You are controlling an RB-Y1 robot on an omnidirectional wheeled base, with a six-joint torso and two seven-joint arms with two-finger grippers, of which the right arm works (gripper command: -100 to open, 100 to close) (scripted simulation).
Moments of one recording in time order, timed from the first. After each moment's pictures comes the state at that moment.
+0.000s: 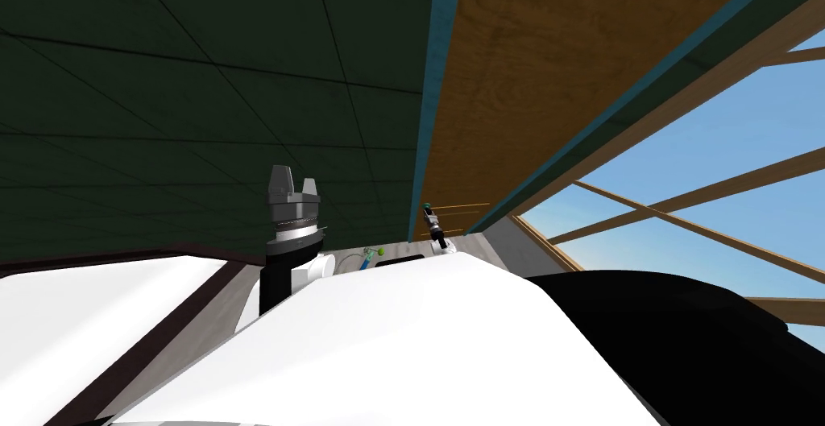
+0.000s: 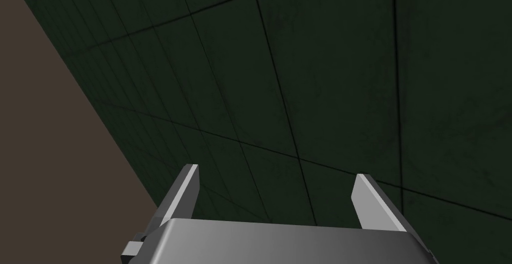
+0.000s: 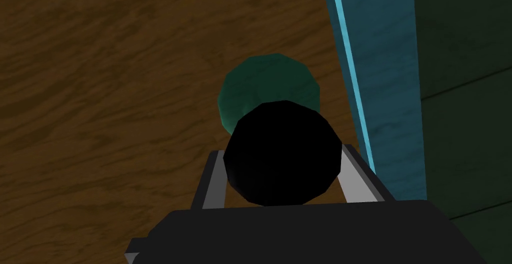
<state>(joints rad) -0.13 -0.03 -0.21 -0.67 0.27 -0.80 1.04</state>
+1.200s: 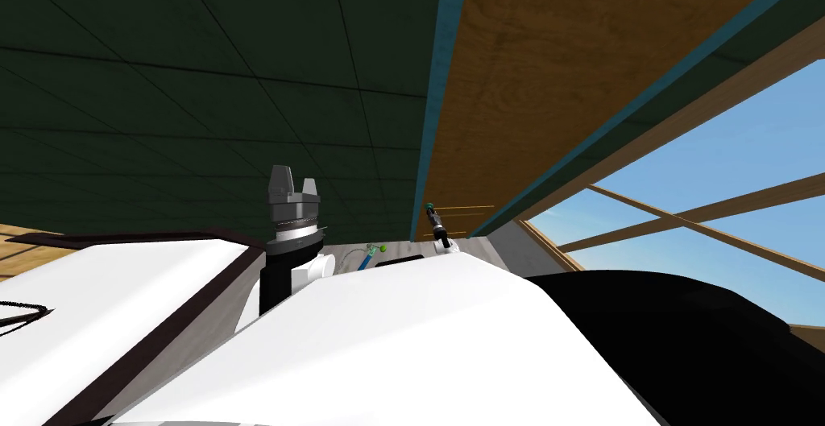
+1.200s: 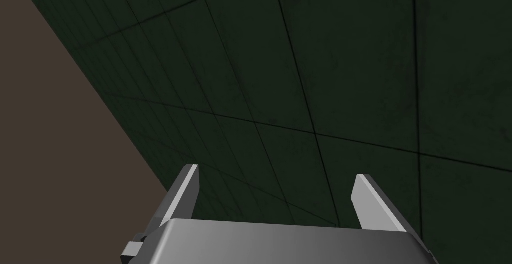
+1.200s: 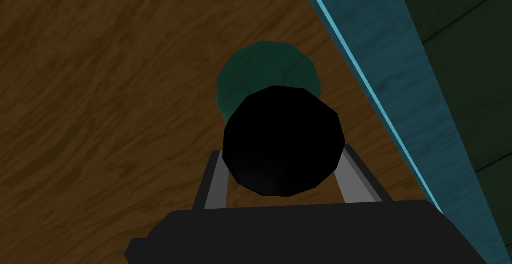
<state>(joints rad) -0.14 -0.07 -0.21 -0.65 0.21 -0.81 0.77</state>
